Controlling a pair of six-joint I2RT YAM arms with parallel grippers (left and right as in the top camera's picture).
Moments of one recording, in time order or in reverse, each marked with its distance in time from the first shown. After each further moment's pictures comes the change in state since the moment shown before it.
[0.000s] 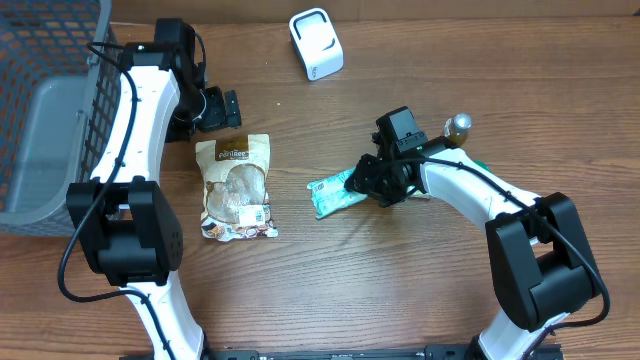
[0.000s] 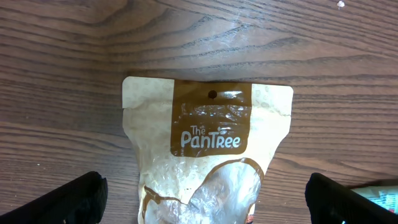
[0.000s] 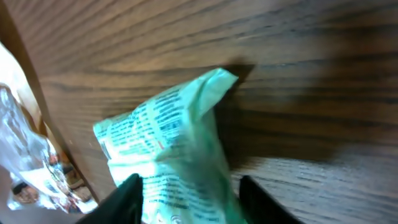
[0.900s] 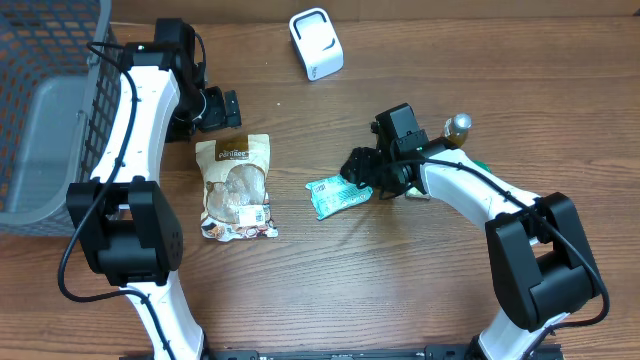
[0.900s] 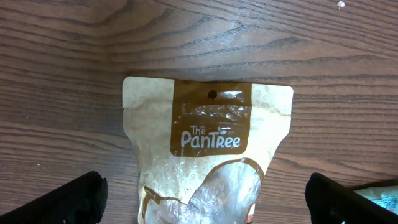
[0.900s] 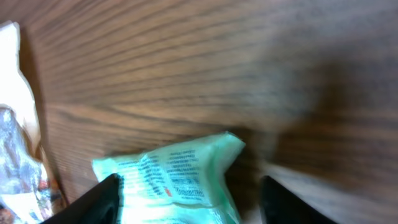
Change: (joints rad) left arm 0.000 0.000 0.000 0.000 0.000 0.000; right arm 0.001 0.000 -0.006 0.105 0.091 -0.086
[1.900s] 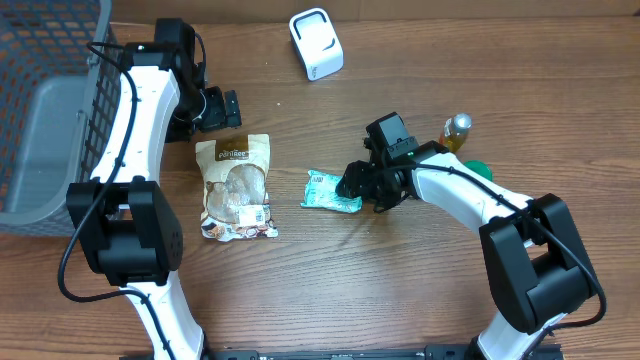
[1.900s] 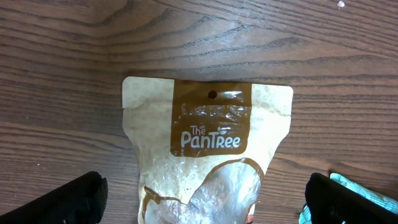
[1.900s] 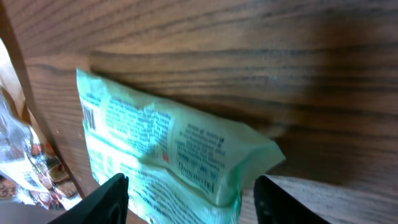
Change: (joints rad) left arm 0.000 0.000 0.000 0.000 0.000 0.000; right arm 0.045 0.000 -0.015 -0.072 -0.051 0.064
